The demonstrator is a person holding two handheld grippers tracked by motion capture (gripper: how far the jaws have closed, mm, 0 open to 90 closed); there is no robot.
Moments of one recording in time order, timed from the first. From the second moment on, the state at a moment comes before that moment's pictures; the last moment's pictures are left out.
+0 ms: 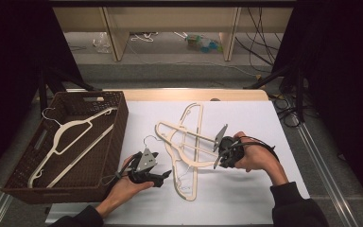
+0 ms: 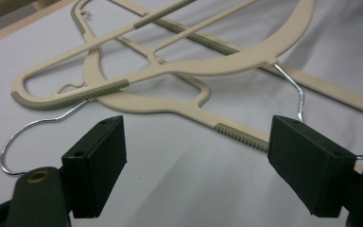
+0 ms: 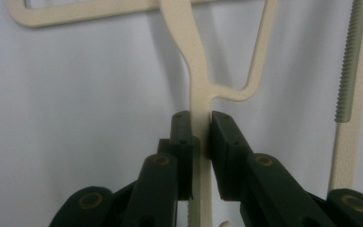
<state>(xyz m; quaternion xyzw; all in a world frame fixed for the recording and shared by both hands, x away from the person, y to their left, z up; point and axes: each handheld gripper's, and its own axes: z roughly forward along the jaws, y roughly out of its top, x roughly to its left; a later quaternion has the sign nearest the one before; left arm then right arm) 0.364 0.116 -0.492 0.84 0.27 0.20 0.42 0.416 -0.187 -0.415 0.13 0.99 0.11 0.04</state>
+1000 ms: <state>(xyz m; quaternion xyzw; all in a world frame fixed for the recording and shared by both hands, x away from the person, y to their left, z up) 0.376 0.082 -0.498 0.86 0.18 0.25 0.40 0.405 -0.178 -0.403 0.10 0.99 0.13 0.02</state>
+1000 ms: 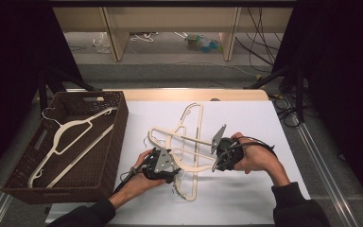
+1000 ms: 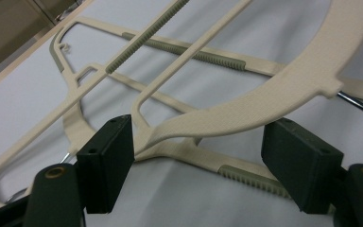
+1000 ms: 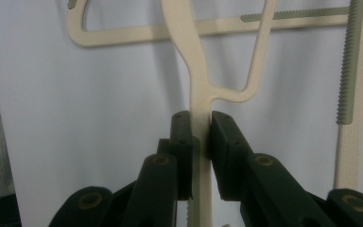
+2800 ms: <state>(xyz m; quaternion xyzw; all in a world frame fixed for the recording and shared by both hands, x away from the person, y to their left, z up) 0.379 0.060 -0.417 0.88 0.07 0.20 0.43 0.404 -0.250 -0.354 0.21 0.93 0.27 0.12</state>
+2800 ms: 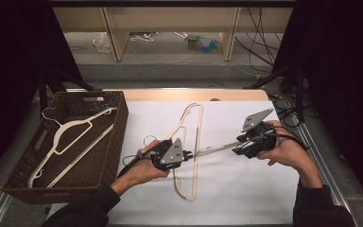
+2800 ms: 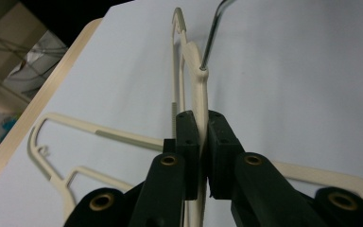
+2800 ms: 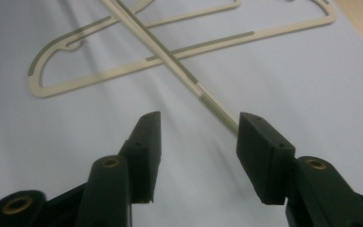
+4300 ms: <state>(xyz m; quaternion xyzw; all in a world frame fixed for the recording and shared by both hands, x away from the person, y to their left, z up) 0.394 0.098 -0.374 0.83 0.25 0.14 0.49 0.400 -0.253 -0.367 0.20 0.94 0.26 0.11</state>
